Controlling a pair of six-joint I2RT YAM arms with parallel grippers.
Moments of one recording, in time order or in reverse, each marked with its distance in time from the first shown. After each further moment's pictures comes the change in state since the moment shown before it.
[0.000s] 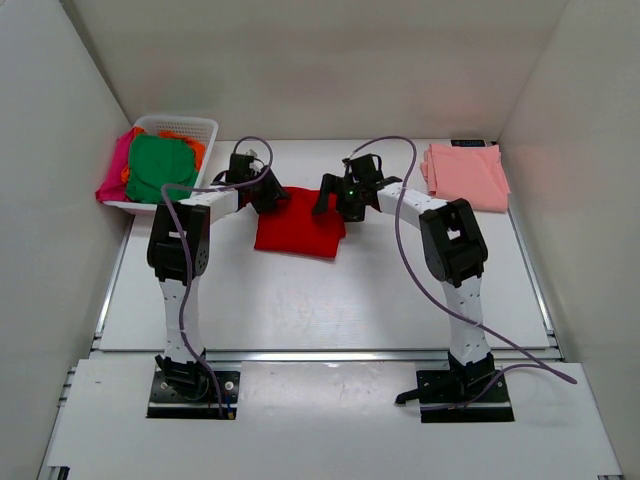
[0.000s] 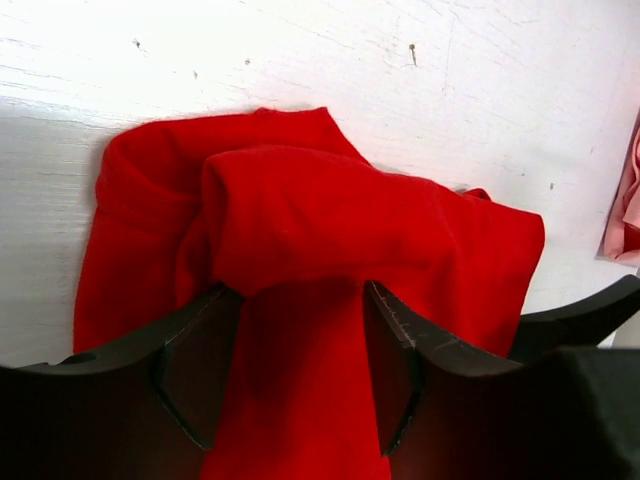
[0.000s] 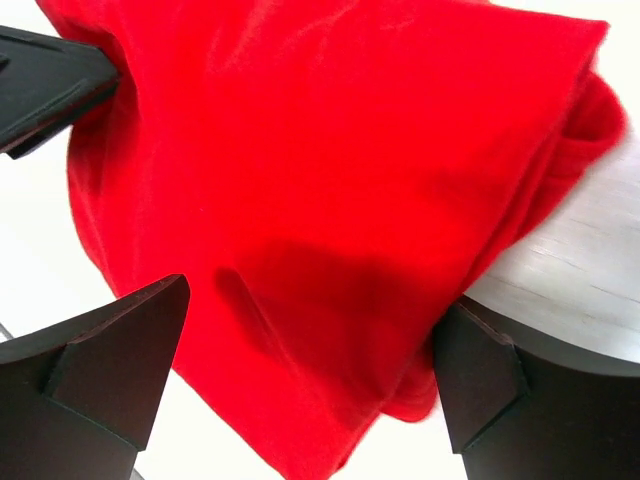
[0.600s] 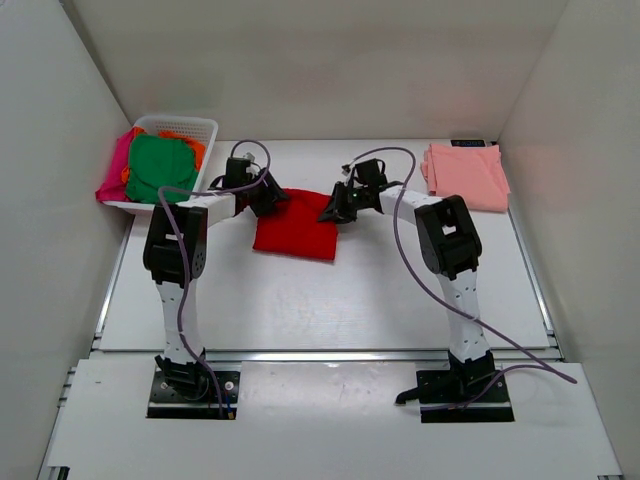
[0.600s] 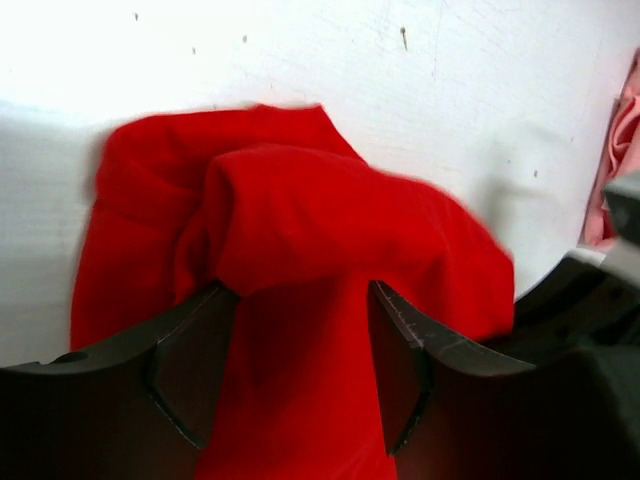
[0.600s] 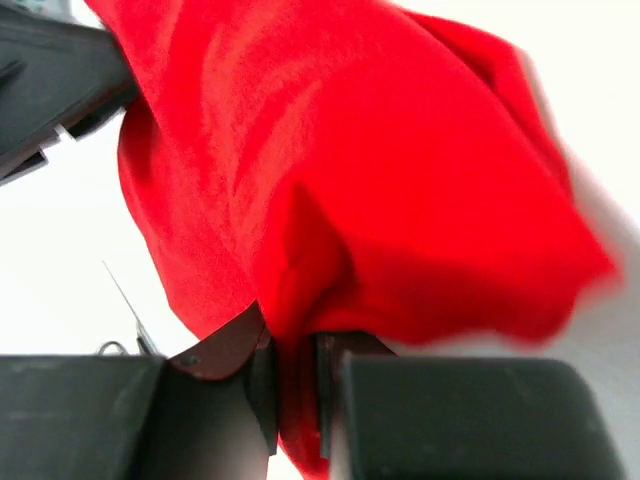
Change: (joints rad) left arm 0.013 -0.031 -0.072 0.072 0.041 -0.020; right arm -0.046 0.091 -0.012 0.127 -0.283 0.109
